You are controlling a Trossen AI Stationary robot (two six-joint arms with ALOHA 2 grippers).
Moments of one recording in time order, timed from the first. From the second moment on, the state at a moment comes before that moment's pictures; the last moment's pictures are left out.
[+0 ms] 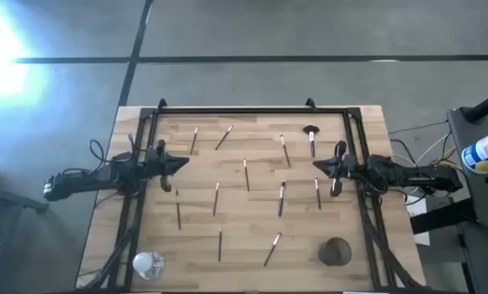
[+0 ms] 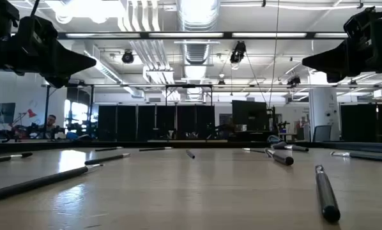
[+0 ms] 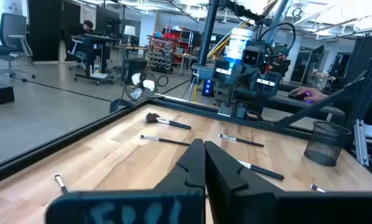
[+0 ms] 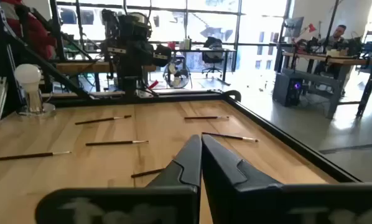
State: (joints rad) left arm 0.12 0.04 0.01 0.04 -0.13 -0.15; right arm 0.01 0.04 0.01 0.05 0.23 0.00
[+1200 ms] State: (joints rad) left arm 0.12 0.04 0.01 0.04 -0.13 -0.15; right arm 0.01 0.04 0.01 0.05 0.23 0.00
